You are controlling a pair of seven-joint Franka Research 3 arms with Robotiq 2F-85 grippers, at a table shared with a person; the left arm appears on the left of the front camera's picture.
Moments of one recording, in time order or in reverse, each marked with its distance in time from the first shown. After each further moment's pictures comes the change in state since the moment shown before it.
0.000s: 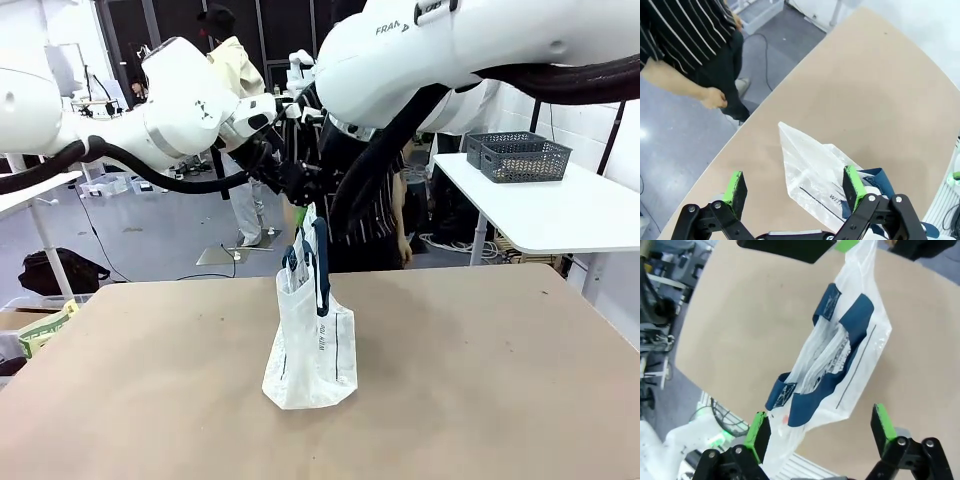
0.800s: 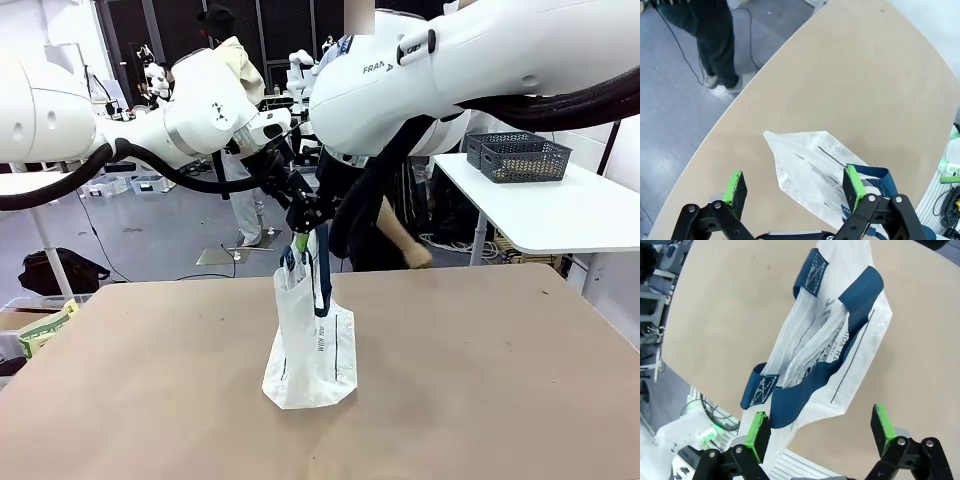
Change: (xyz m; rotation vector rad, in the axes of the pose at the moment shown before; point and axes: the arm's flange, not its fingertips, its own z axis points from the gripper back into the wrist) left arm 0.008 0.013 -0.039 -0.076 0.142 0.024; right arm -0.006 -0.003 -0.039 -0.025 0.079 0.002
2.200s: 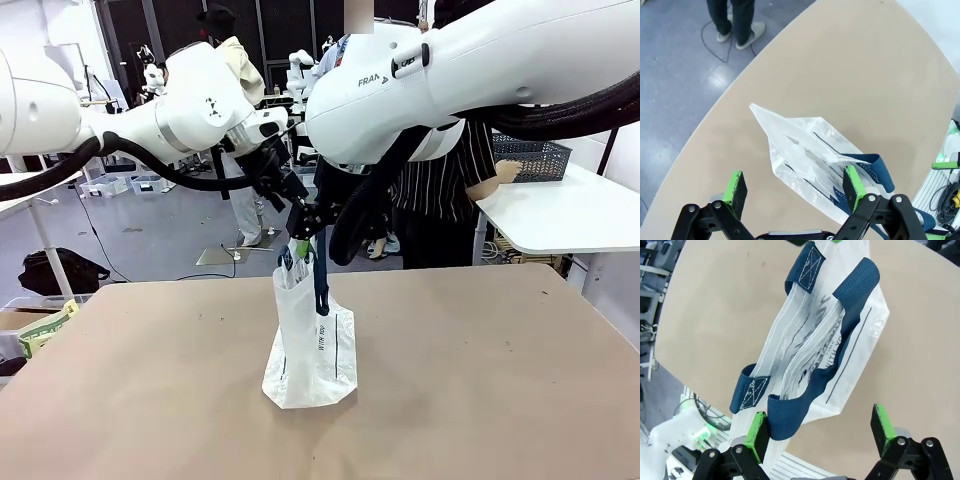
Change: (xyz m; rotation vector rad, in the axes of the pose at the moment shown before) left arm -0.014 -0.013 0.009 0.008 0.046 0.019; right arm -0.001 0.003 -0.006 -0.030 0.010 0.017
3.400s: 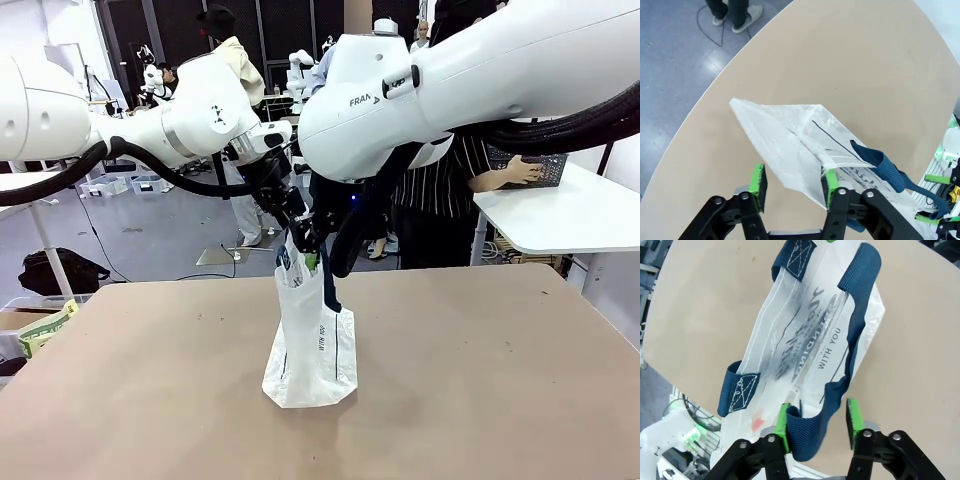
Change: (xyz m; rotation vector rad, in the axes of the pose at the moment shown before) left arm -0.004 0.003 -0.016 -0.014 0.069 0.022; right arm -0.002 0.008 -0.013 -0.057 0.018 0.020
